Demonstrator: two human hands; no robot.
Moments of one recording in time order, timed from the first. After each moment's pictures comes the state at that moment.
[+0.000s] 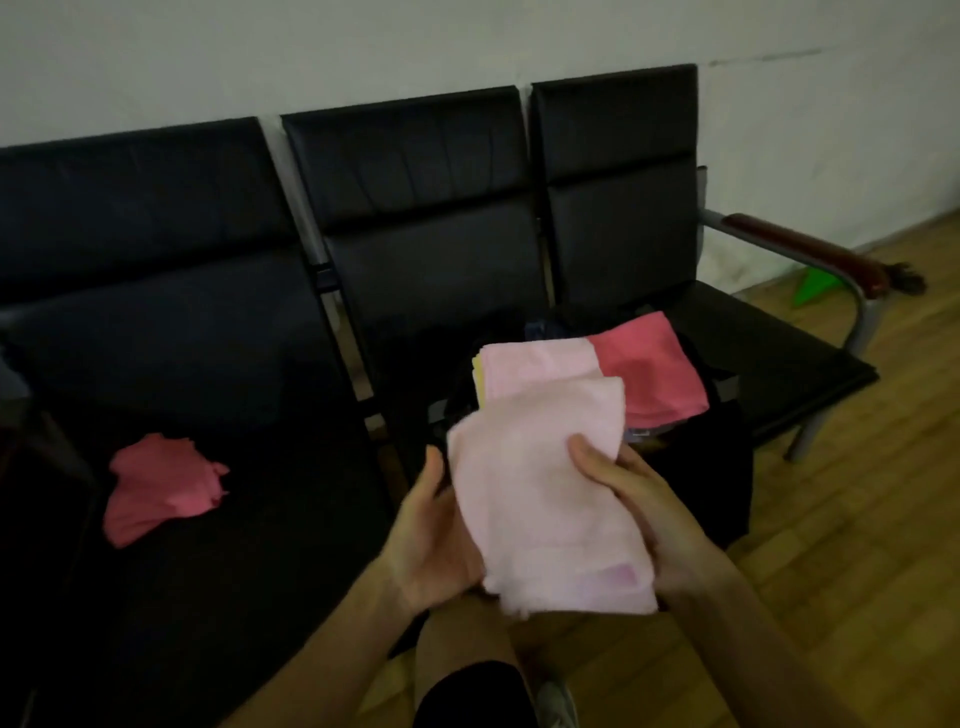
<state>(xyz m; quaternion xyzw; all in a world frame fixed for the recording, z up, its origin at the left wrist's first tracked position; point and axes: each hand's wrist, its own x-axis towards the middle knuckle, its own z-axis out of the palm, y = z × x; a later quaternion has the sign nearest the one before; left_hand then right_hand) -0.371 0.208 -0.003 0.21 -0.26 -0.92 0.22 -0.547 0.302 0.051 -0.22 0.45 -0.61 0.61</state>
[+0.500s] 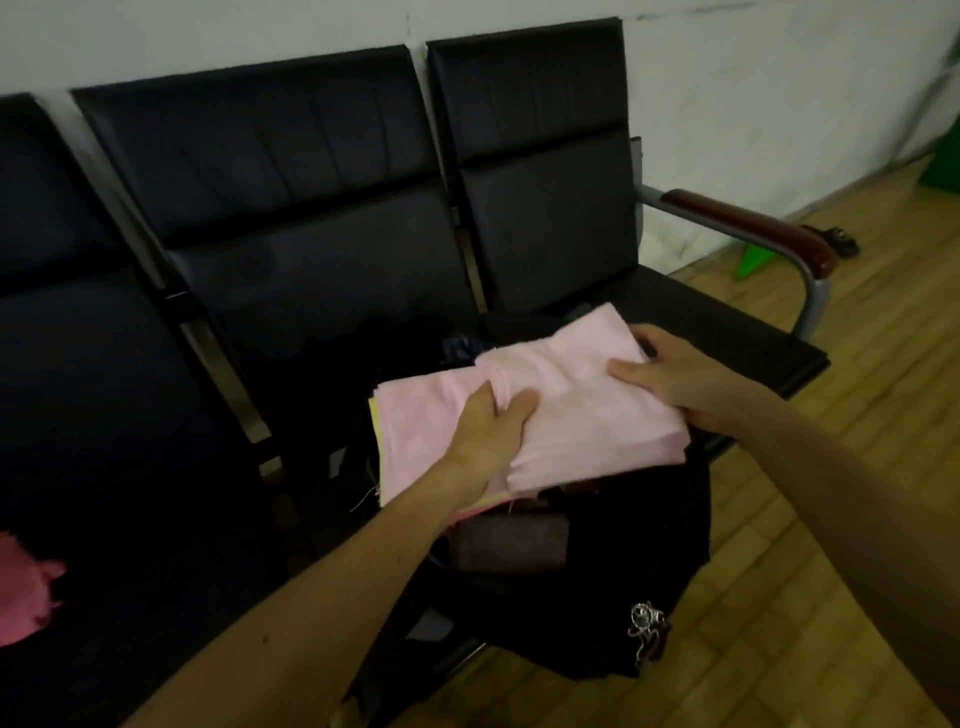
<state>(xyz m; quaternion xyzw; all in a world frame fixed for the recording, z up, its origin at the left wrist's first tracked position) -0.611 0.083 -0.023 0.42 -0.63 -0.60 0.26 -0.810 0.166 0.034 -0.36 0.77 -0.38 0.36</state>
